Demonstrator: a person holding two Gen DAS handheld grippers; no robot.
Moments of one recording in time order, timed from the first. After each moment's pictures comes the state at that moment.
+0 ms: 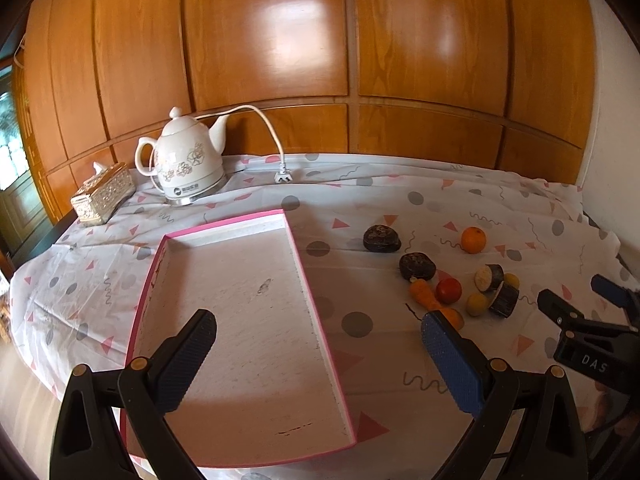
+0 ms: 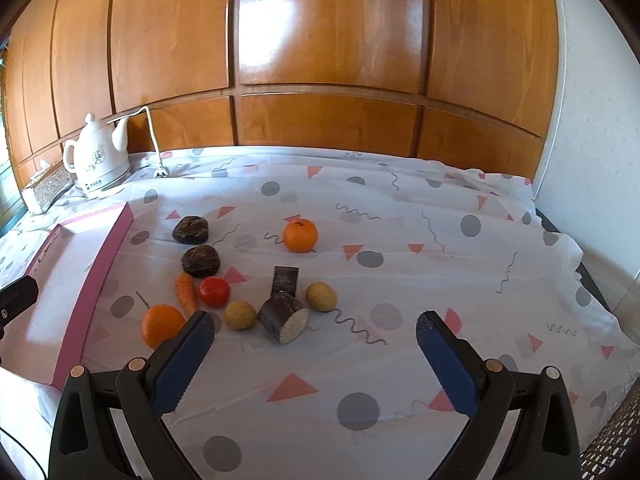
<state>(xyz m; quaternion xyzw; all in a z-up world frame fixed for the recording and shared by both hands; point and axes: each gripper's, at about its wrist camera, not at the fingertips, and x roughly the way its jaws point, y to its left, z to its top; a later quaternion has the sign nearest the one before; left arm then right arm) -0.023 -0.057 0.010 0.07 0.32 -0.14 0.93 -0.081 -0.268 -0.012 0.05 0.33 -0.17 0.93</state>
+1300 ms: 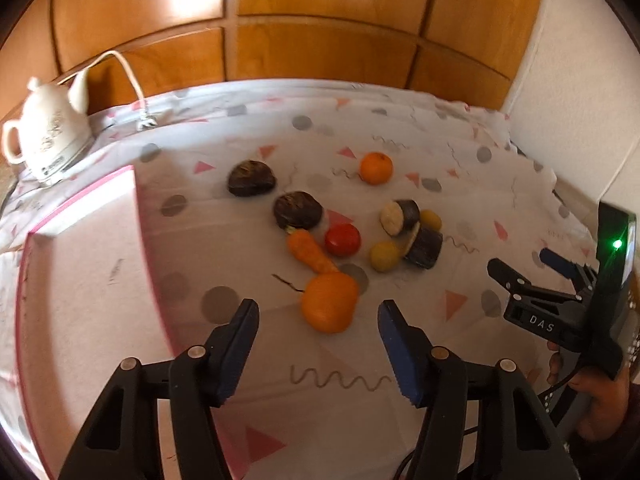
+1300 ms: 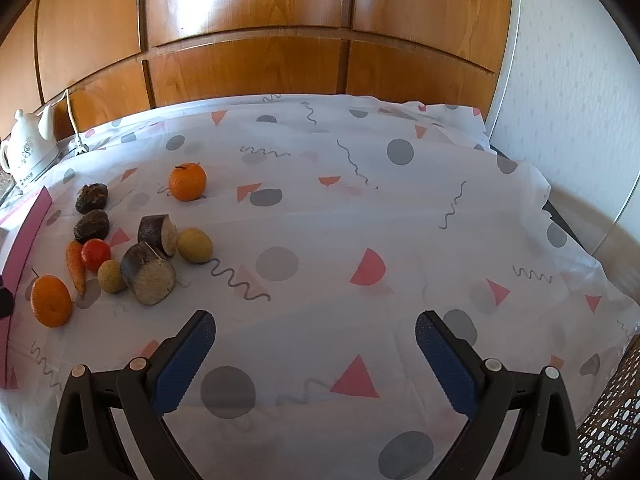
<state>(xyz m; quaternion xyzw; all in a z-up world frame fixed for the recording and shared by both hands) 0.011 -0.136 -0.029 0.10 0.45 -0.31 0.83 -0.091 -0.341 -0.061 0.09 0.40 -0.25 0.88</state>
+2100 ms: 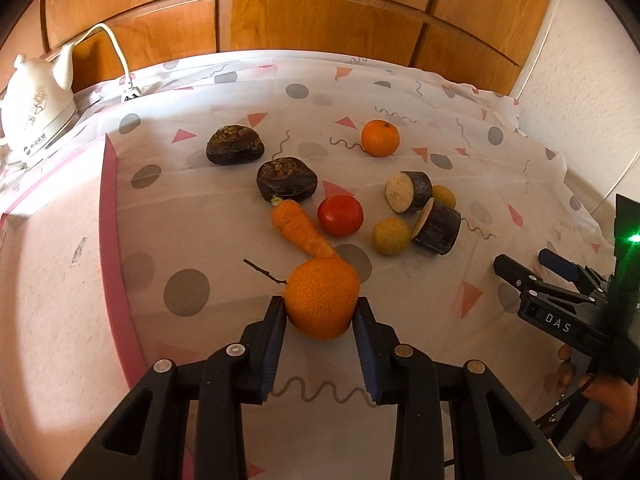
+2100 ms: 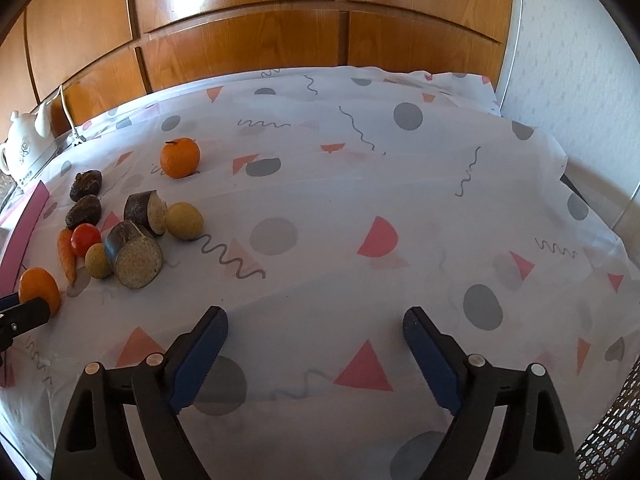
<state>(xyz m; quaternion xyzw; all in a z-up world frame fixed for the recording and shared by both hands) 0.019 -0.145 -0.062 0.09 0.47 -0.30 0.82 -0.087 -0.349 -0.080 0.12 0.42 -0.23 0.87</state>
